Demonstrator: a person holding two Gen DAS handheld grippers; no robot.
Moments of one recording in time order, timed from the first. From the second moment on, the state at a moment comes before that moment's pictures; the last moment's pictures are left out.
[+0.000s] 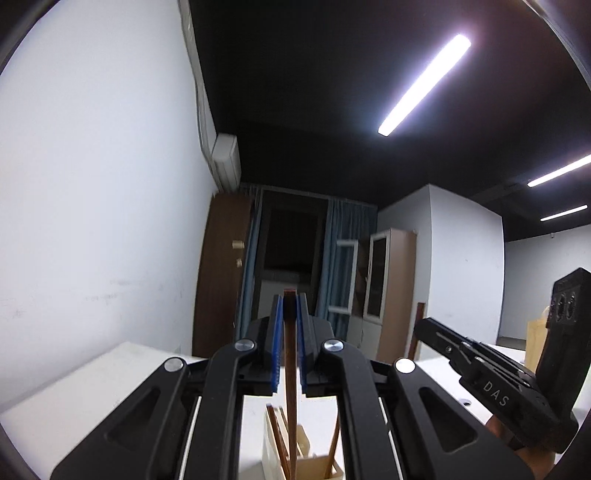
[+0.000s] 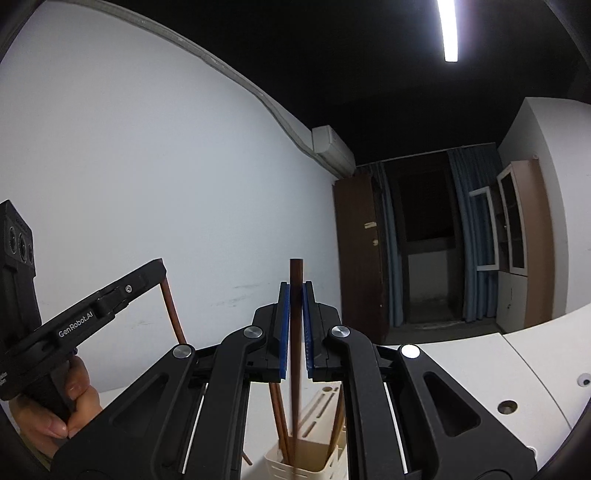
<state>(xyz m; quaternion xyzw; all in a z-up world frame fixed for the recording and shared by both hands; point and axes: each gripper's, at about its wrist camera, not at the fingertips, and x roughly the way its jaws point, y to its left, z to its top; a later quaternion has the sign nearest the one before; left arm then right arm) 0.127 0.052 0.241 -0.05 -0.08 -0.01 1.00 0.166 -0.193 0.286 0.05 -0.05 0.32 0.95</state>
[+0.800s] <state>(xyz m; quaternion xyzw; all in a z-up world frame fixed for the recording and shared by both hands) 0.202 0.051 0.224 -0.06 0.00 -0.03 1.00 0.224 -0.175 0.269 0.05 -0.03 0.33 0.94</state>
